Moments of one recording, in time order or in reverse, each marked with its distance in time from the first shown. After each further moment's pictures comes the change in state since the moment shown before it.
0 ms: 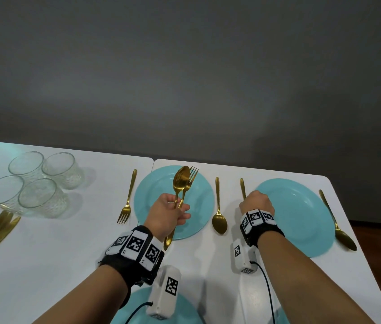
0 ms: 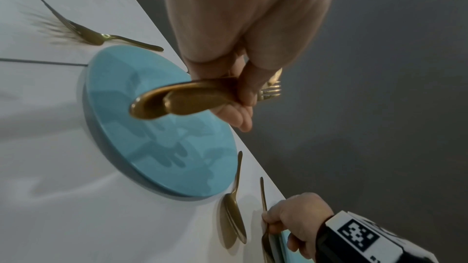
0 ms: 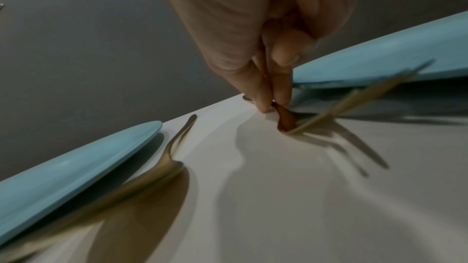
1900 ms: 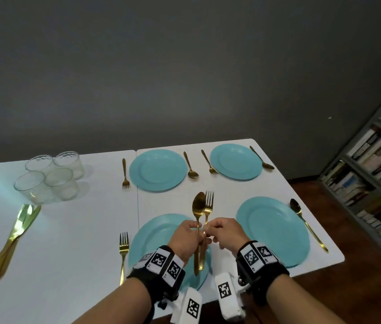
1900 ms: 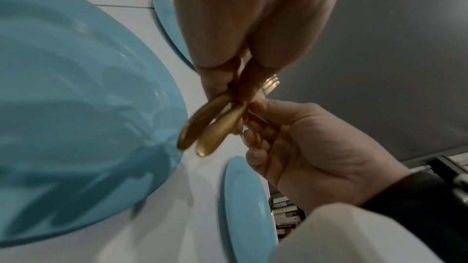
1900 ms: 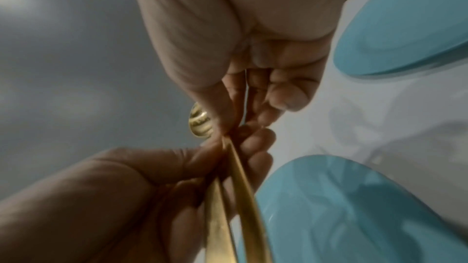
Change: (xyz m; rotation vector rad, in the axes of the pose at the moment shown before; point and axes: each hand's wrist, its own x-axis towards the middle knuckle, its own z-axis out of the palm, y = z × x) left_hand -0.225 -0.121 -0.009 0.123 -0.391 -0.035; right_hand -0.339 0.098 0.018 0.798 -0.261 -0.096
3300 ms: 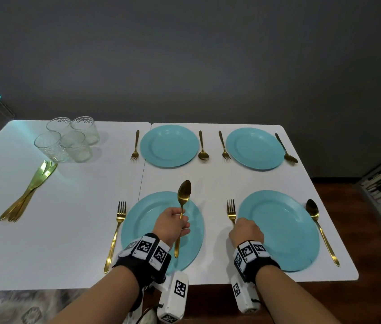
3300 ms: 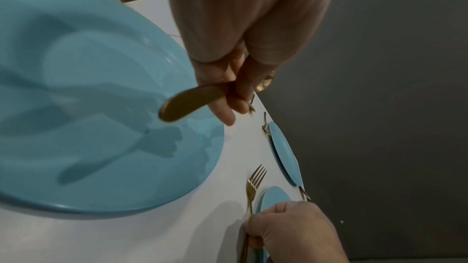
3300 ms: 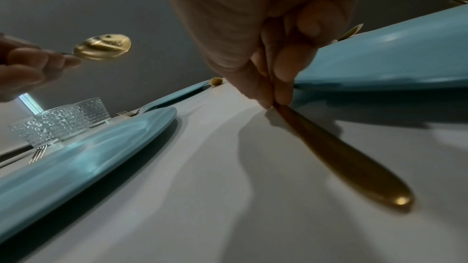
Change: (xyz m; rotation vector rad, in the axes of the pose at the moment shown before) left_hand 0.015 -0.021 0.009 -0.155 0.343 -0.037; right_hand 0.049 0.069 -0.037 -0.887 0.145 0.142
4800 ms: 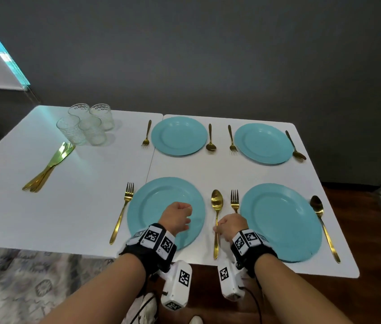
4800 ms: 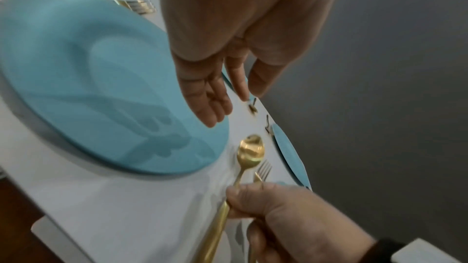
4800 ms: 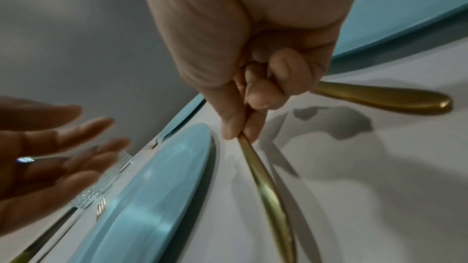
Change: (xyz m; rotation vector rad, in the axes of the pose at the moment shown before) left_hand -0.030 -0.015 0.014 0.052 0.017 -0.056; right_hand -0.006 0.001 0.017 0.280 -0.270 -0.210
